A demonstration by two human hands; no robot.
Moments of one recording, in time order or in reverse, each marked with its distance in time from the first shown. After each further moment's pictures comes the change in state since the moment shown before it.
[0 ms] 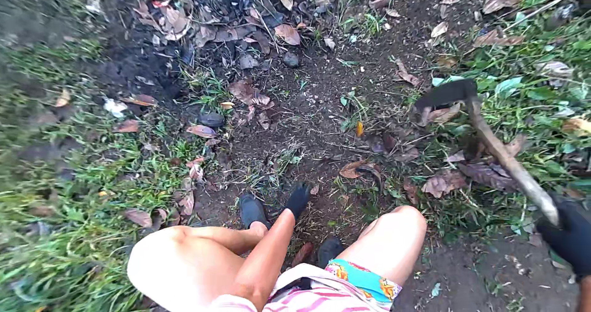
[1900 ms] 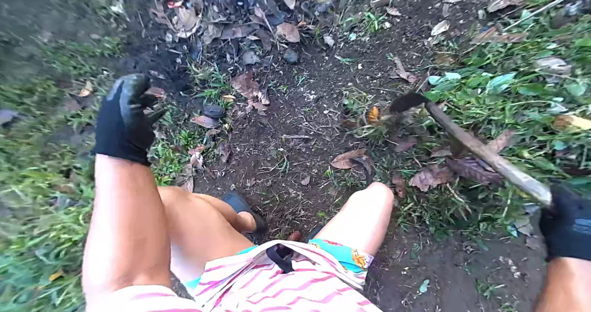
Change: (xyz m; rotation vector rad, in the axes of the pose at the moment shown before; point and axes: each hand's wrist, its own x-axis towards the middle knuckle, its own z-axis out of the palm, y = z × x) left_hand -0.114 0.045 -0.304 -0.463 0.859 0.138; right_hand 0.027 0.053 0.009 -0.152 0.307 -0.103
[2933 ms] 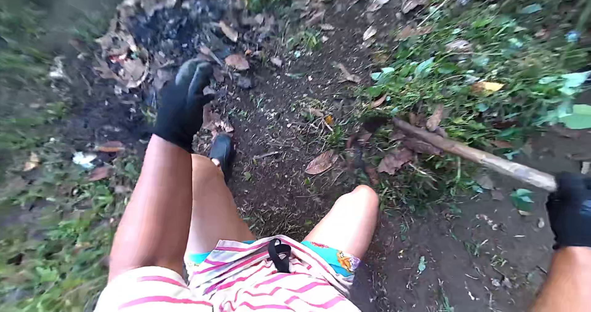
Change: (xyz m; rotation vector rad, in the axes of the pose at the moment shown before) left_hand -0.031 0.108 0.183 0.107 -0.495 0.398; right_hand -0.068 0.084 -0.025 -0.096 0.132 0.198
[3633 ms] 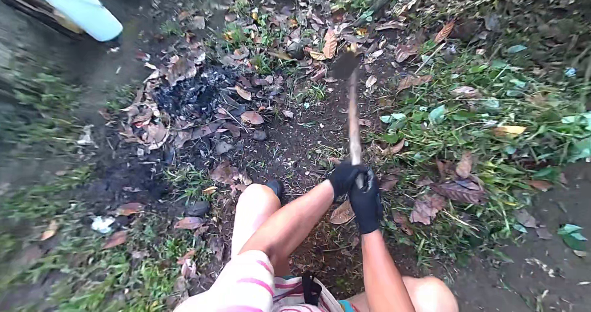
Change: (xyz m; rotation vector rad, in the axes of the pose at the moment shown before) left_hand 0.072 -0.006 0.247 -0.378 -0.703 -0.377; right_hand 0.001 -0.523 -0.040 1.394 -0.141 0.149
